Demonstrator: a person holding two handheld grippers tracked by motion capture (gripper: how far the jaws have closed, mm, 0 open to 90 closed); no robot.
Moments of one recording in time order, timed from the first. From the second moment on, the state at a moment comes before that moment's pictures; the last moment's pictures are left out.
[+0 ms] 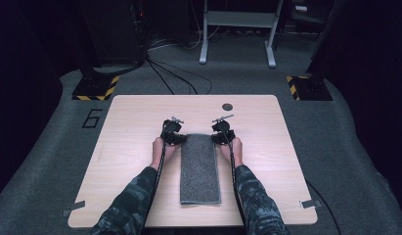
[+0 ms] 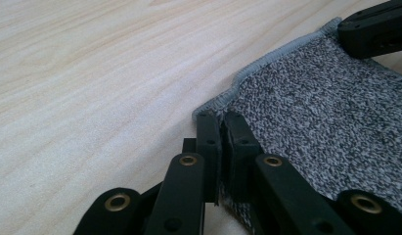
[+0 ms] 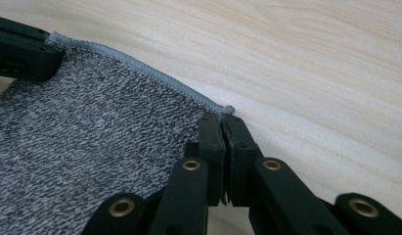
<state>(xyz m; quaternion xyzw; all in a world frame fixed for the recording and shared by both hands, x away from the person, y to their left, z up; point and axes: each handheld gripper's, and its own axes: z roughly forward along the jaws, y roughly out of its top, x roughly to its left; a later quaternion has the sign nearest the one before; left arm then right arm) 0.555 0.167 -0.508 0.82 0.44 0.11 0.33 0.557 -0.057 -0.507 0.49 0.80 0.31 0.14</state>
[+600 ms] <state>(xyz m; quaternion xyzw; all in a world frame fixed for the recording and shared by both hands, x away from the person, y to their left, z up) 0.538 0.176 -0.474 0.80 0.43 0.16 0.39 0.535 -0.070 -0.469 0.46 0.78 0.39 0.19</state>
